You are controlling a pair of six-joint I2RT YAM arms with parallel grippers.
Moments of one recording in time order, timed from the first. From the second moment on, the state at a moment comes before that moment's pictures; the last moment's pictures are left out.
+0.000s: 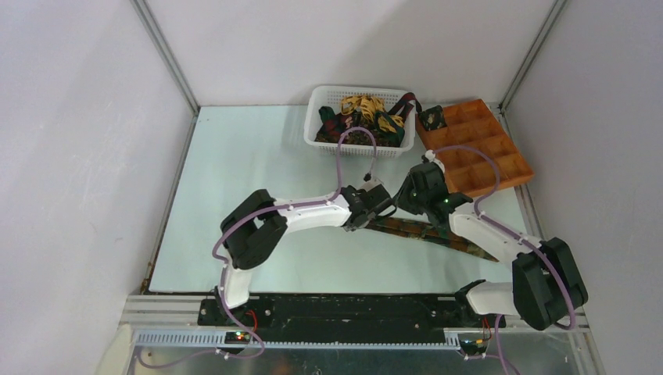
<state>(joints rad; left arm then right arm) -1.03 1.98 1.37 -0.67 -0.62 -0.31 0.47 1.31 0.73 -0.22 0.08 0.82</state>
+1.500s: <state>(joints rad) -0.54 0.90 0.70 -0.36 -0.49 -0.58 0.75 2.00 1.60 -0.62 -0.47 -0.53</state>
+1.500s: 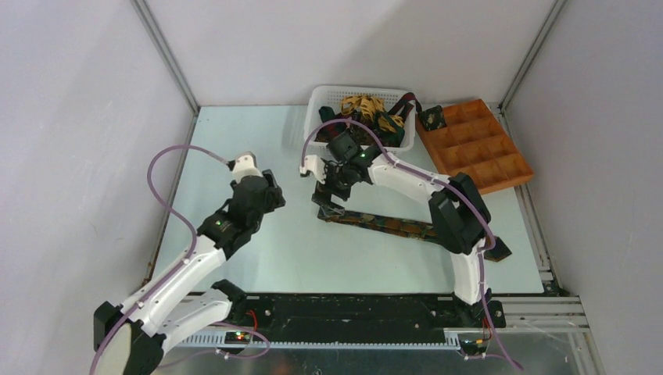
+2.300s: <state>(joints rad) -0.48 0.76 0.63 -0.37 -0.49 -0.61 0.81 2.09 1.60 -0.59 -0.33 -0.60</state>
